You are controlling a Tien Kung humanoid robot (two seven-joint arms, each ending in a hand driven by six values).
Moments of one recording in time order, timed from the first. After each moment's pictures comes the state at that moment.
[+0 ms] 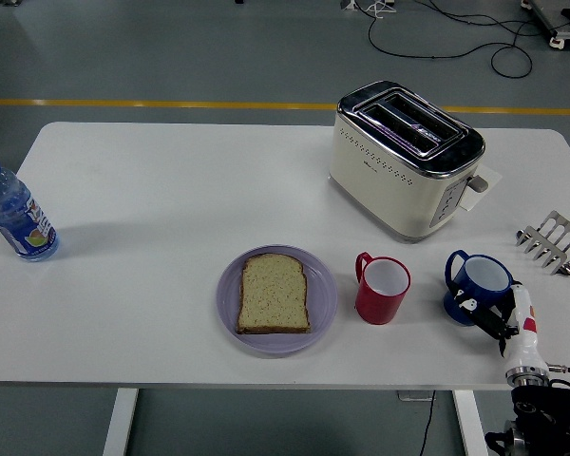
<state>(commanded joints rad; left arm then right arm) 0.02 0.00 -0.39 -0.21 0.33 0.16 -0.06 0.13 -0.06 1.17 0.87 -1.03 -0.38 0.53</state>
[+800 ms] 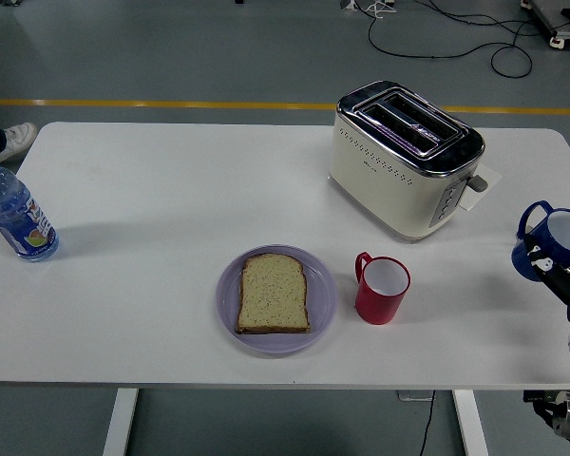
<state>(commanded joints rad) 0.02 0.00 -0.43 -0.21 0.36 0.16 -0.07 0.09 -0.17 1.36 1.13 -1.07 -0.42 0.52</state>
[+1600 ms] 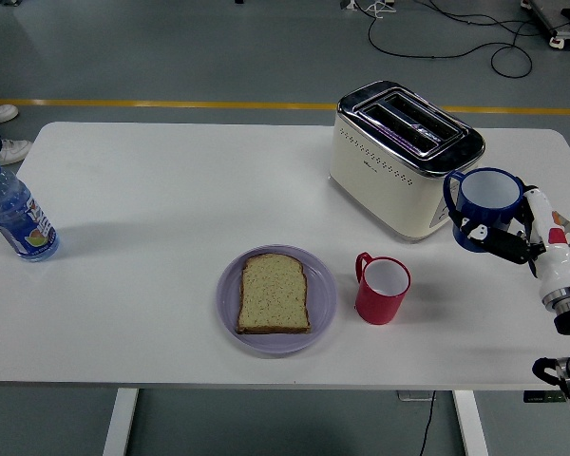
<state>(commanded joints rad) 0.01 0.00 -0.46 -0.21 0.37 0.17 -0.07 0.10 -0.25 1.28 1.59 -1.50 -0.33 -0.06</state>
